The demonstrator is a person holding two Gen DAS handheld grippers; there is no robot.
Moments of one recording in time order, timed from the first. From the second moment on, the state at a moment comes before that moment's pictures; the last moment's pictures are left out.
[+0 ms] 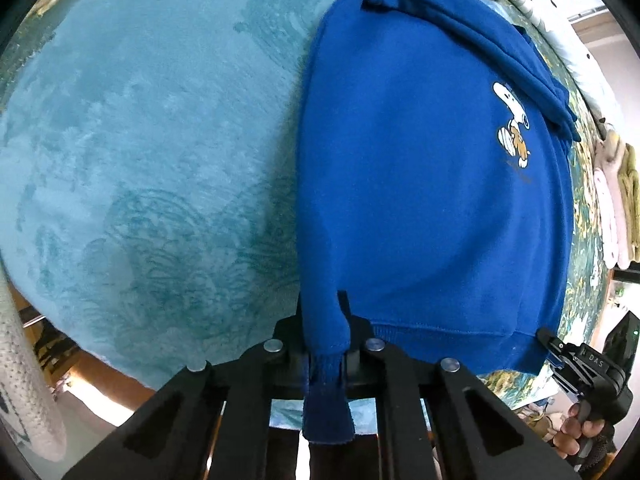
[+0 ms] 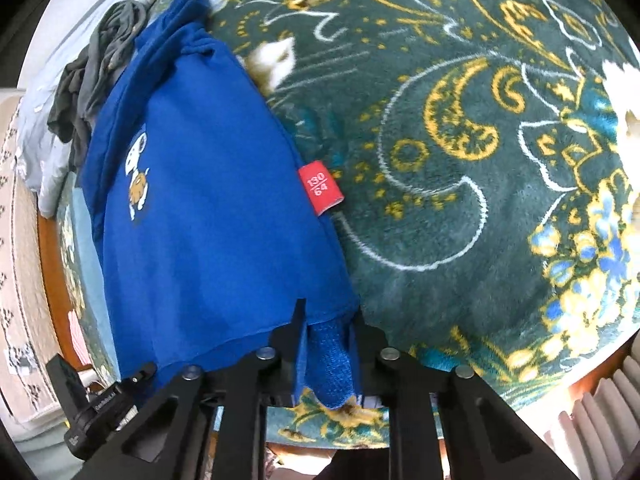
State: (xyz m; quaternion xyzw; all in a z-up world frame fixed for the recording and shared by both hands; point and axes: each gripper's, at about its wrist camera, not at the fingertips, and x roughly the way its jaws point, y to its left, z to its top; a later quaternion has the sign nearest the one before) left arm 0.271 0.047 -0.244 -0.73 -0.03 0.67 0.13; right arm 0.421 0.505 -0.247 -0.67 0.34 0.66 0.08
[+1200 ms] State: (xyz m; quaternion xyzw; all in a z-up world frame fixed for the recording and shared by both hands) left arm 0.149 0.067 -0.120 -0.72 -0.04 0.68 0.15; right arm 0.292 0.538 -0.112 -0.66 0.34 0.67 0.02
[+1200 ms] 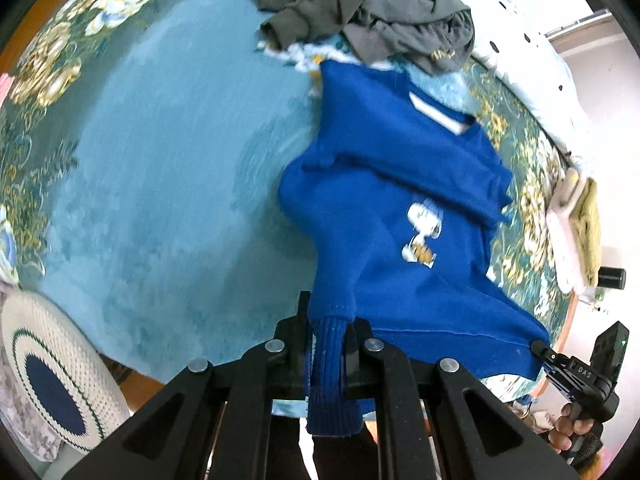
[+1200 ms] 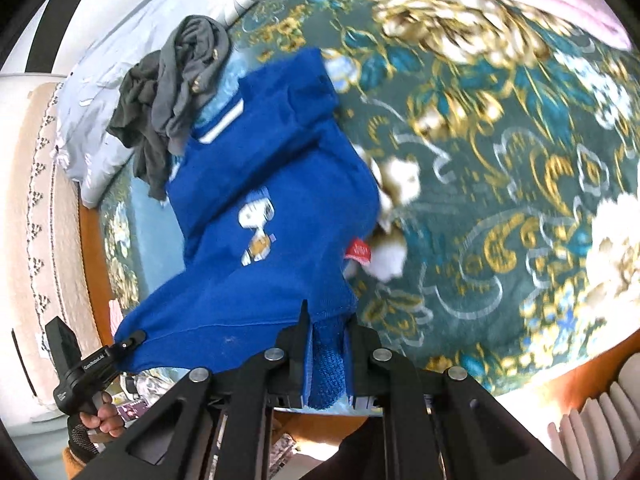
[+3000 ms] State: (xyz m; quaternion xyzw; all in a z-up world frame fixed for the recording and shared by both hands) left arm -0.045 0.156 -0.199 -0.74 -0.03 0.66 0.14; right arm 0.075 0.577 -0.213 -0.68 0.33 0.65 0.01
